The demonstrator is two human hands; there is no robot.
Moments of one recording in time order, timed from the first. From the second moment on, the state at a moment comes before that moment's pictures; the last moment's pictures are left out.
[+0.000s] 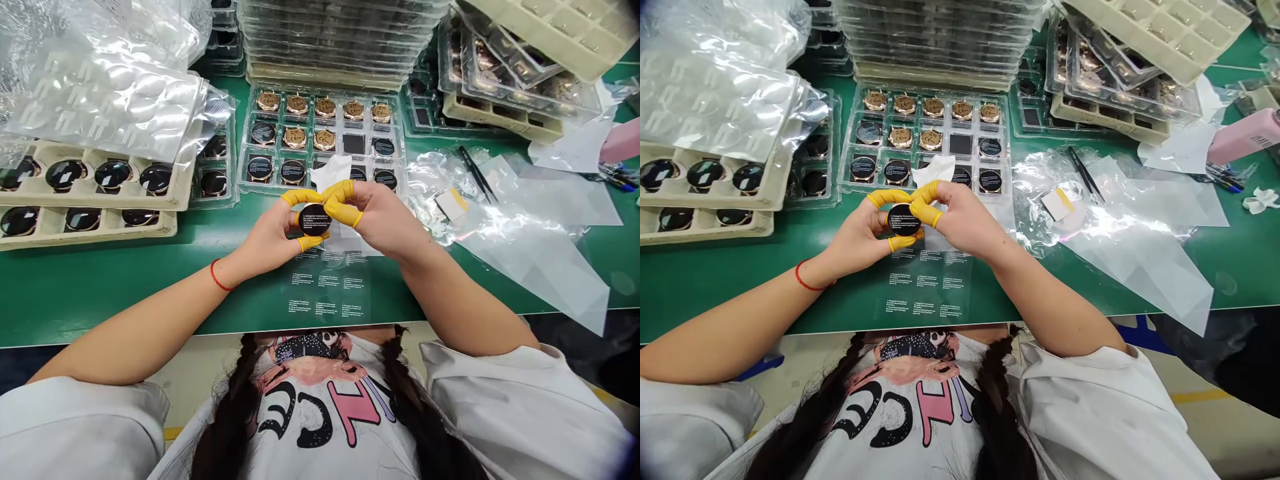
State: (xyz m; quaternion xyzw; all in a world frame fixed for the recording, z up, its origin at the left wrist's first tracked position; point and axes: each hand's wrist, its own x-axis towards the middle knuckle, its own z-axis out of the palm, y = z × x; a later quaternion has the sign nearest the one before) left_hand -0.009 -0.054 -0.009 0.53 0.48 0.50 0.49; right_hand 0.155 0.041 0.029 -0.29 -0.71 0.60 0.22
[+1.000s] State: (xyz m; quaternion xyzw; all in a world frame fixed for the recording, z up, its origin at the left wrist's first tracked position) left_hand -0.005 -0.055 -0.009 0.54 0.46 0.51 0.48; right_hand 0.156 0.039 0.026 -0.27 -0.76 0.53 0.27
